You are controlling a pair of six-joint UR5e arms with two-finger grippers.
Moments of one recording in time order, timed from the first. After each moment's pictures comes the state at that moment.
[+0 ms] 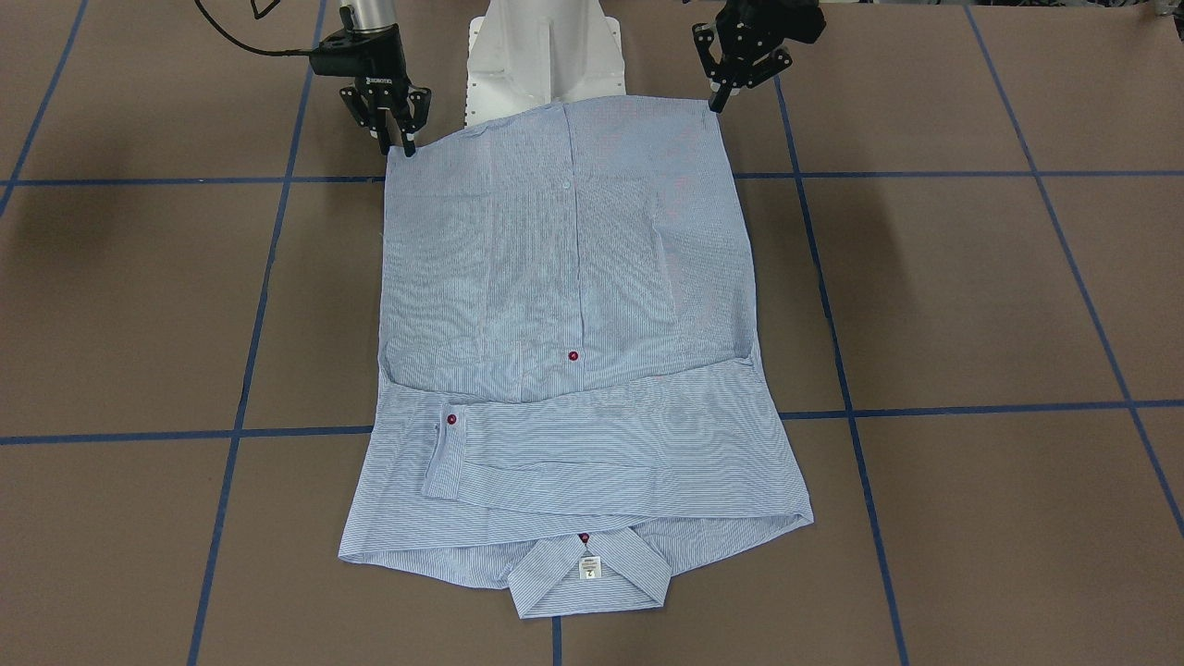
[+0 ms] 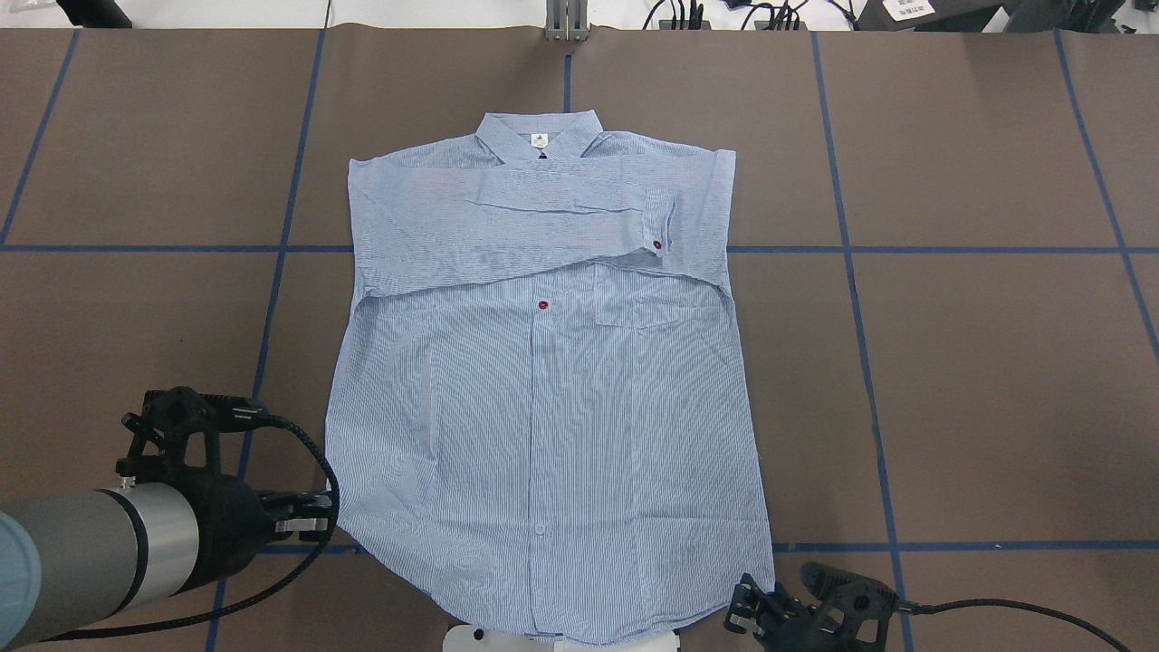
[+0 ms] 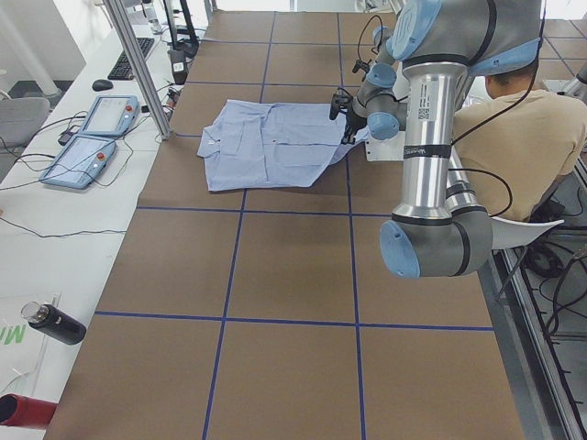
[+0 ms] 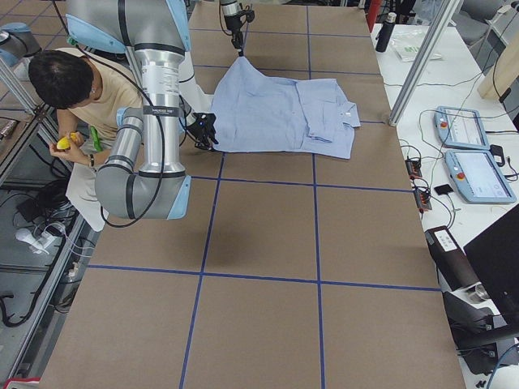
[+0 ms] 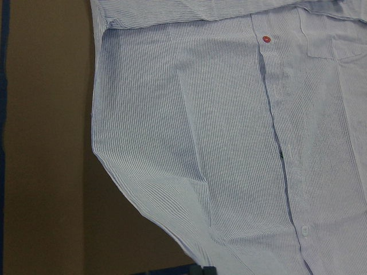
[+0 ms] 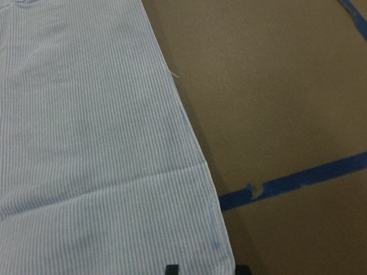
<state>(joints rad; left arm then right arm) -0.19 -1.59 -2.43 -1.74 -1.50 -1.35 -0.21 -1.55 2.11 -1.40 0.96 2.05</state>
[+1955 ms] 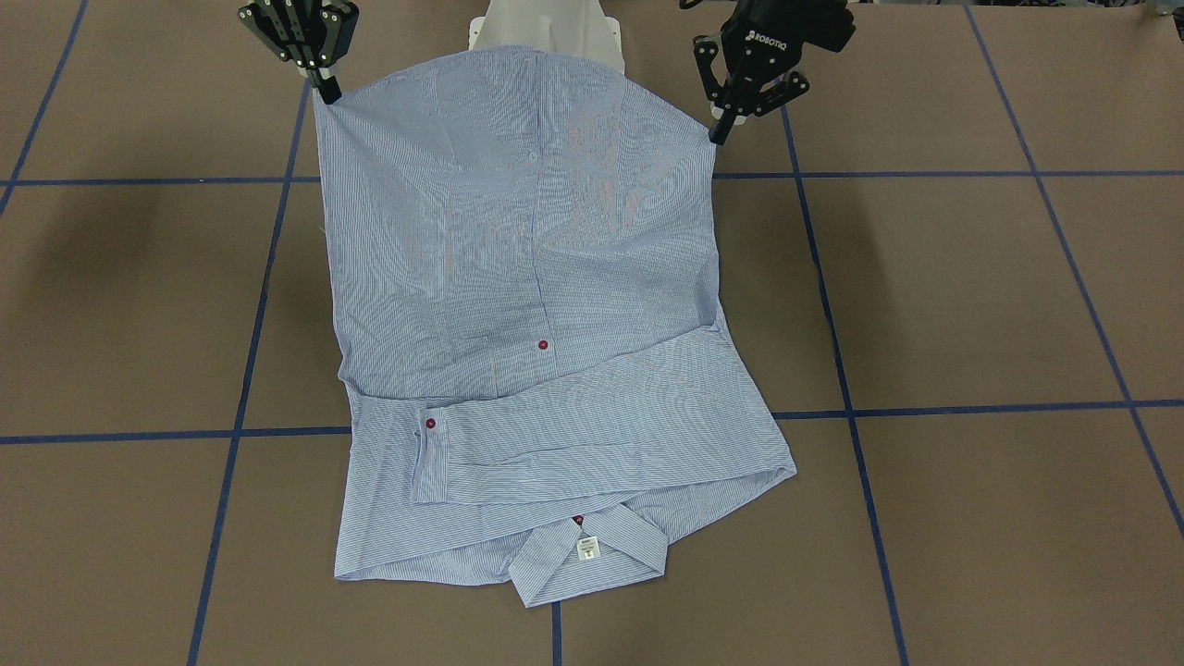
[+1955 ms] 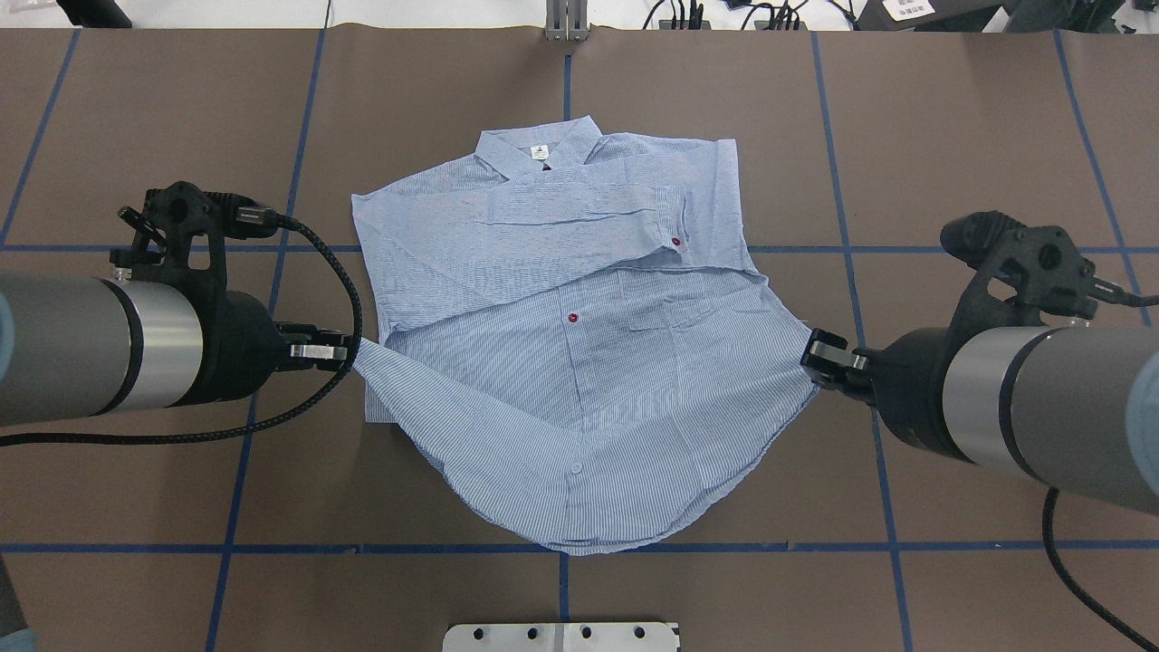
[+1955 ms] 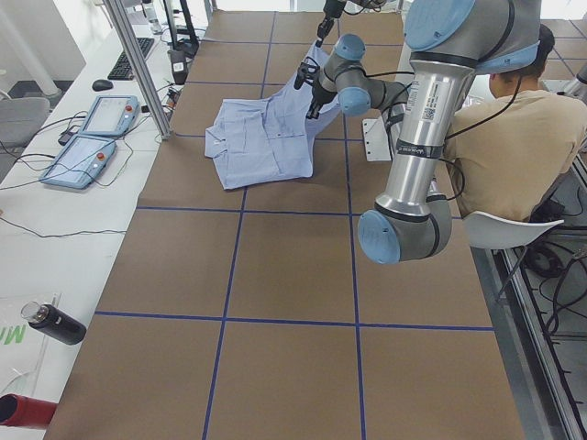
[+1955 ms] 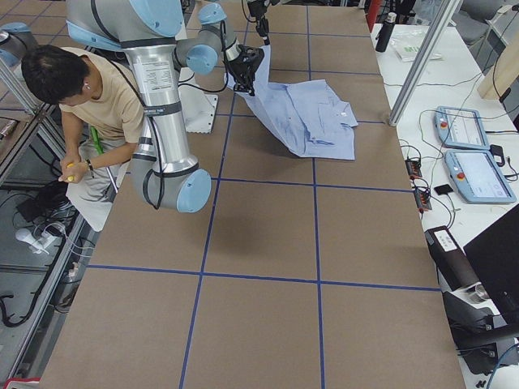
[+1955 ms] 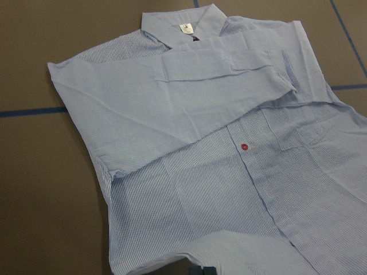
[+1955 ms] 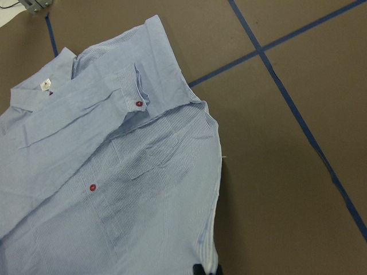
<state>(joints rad) -0.52 -1.85 -2.38 -1.61 -1.71 -1.13 0.38 -1.27 2.59 -1.95 1.54 1.70</state>
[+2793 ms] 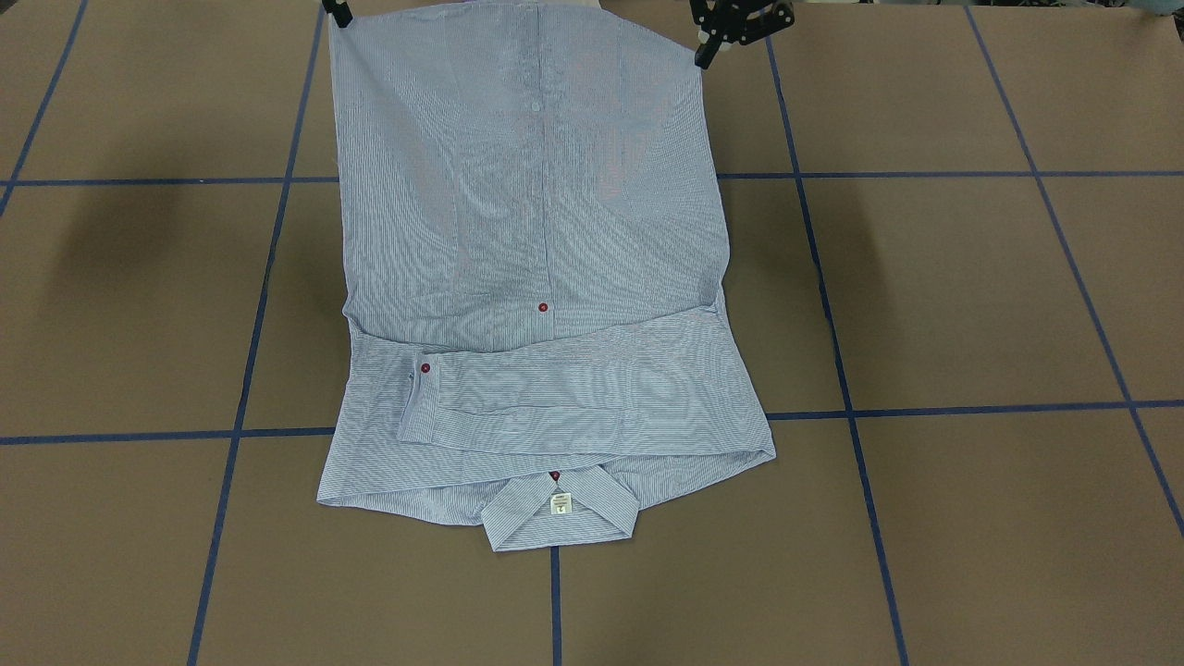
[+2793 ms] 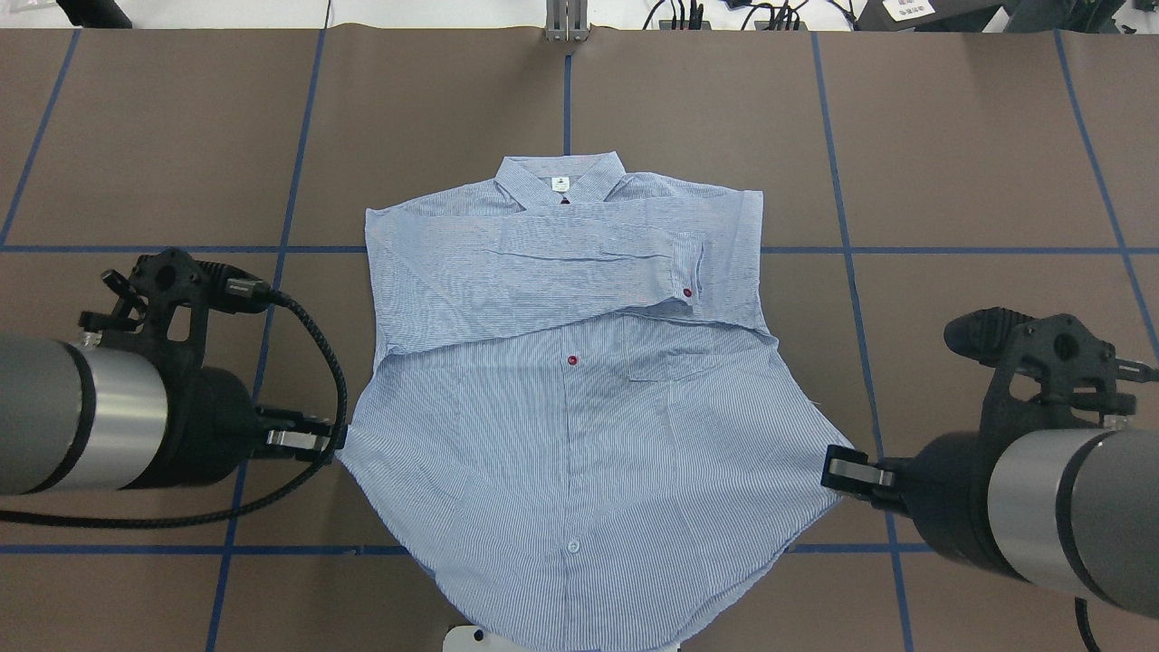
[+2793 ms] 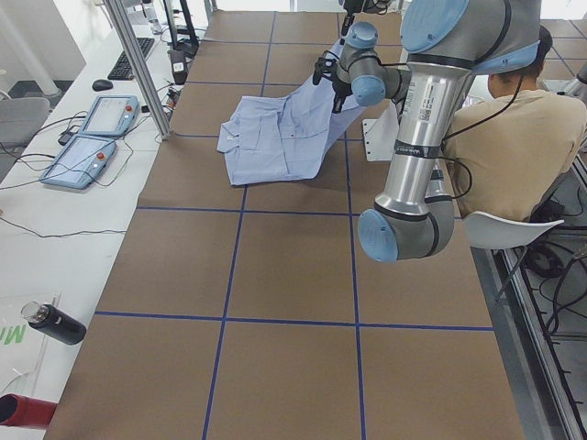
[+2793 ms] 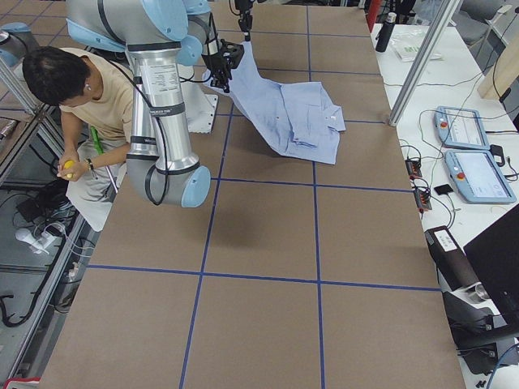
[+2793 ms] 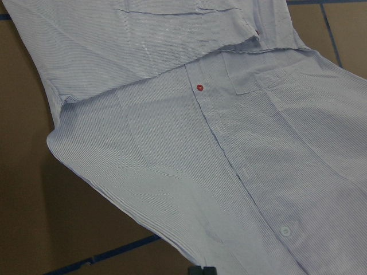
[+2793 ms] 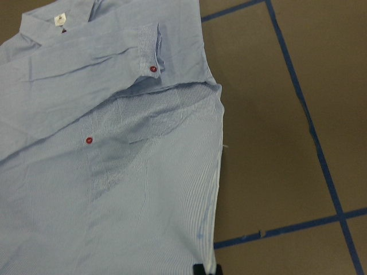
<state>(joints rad) -0.48 -1.87 -2.42 -1.48 -1.78 -1.13 0.31 -1.24 2.67 -2.11 1.59 1.65</state>
